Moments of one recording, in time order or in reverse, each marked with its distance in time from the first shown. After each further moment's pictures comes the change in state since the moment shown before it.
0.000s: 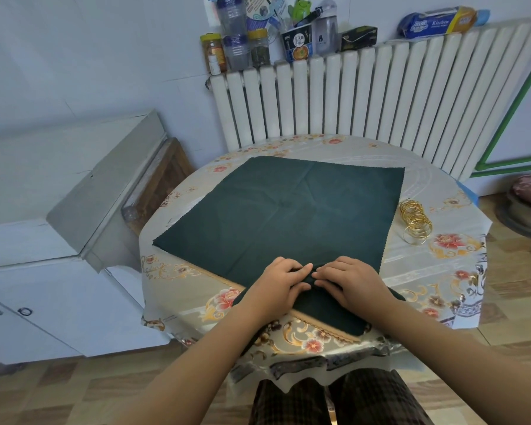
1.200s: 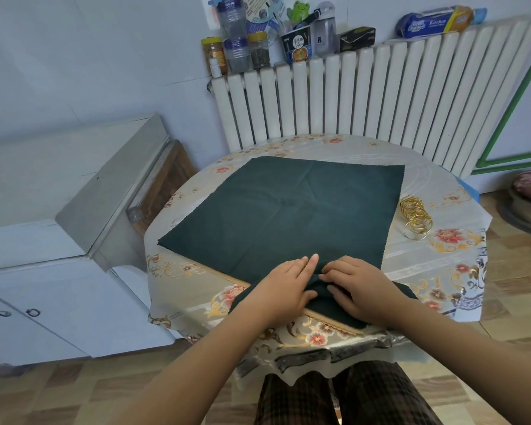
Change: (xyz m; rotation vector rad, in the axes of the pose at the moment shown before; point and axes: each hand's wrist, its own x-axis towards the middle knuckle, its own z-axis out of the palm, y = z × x) left_hand 0.000 0.028 -0.018 0.273 -0.394 -0.092; right_hand -0.013 -0.004 -0.013 -0.023 -0.129 -0.075
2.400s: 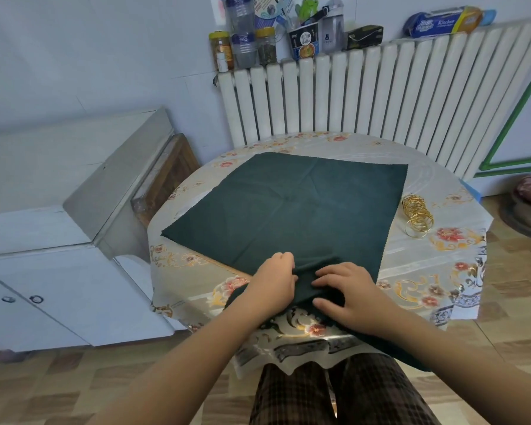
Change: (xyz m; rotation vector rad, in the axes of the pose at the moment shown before) left_hand -0.011 0.010 -0.015 -0.246 0.137 -0.363; right_hand 0.000 -0.045 -0.018 0.198 -0.254 0.356
